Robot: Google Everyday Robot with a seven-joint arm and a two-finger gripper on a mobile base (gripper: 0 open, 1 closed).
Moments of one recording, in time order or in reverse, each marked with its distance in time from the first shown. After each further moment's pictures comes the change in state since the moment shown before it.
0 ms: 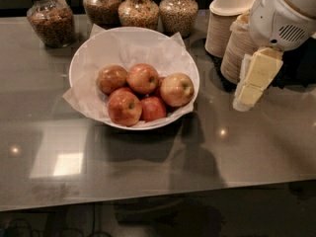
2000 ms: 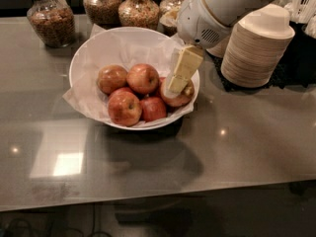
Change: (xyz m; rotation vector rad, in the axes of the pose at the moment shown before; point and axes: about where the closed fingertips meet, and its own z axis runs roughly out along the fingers) arm -0.127 -0.027 0.061 -0.006 -0.327 -0.190
